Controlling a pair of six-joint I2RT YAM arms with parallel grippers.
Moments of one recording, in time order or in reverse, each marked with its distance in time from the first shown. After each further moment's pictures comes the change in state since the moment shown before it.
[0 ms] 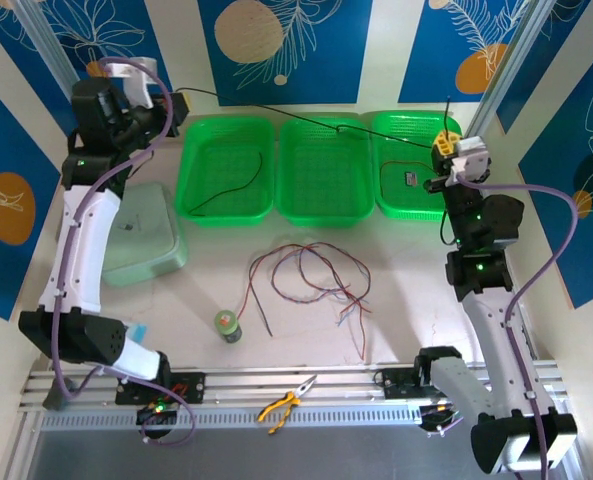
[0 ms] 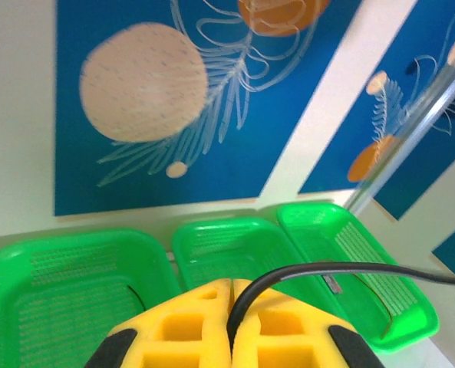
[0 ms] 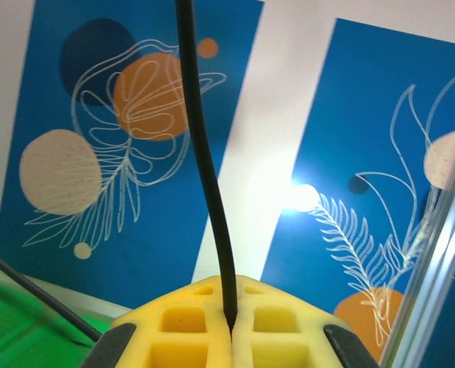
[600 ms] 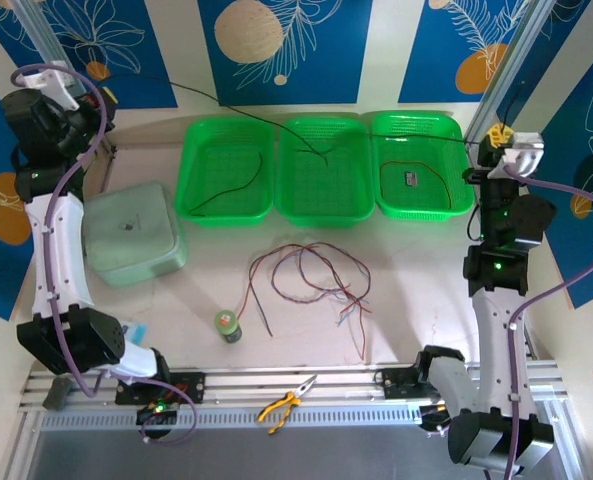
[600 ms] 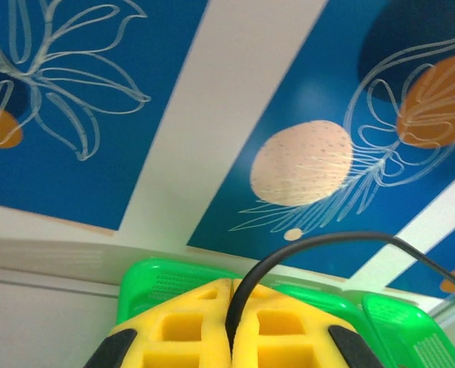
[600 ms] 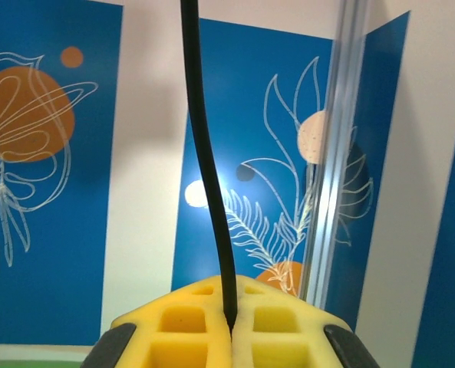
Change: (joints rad) left arm 0.326 -0.027 -0.091 0.126 0.008 -0.157; right arm -0.230 -0.001 0.049 -0.009 0.046 0.136
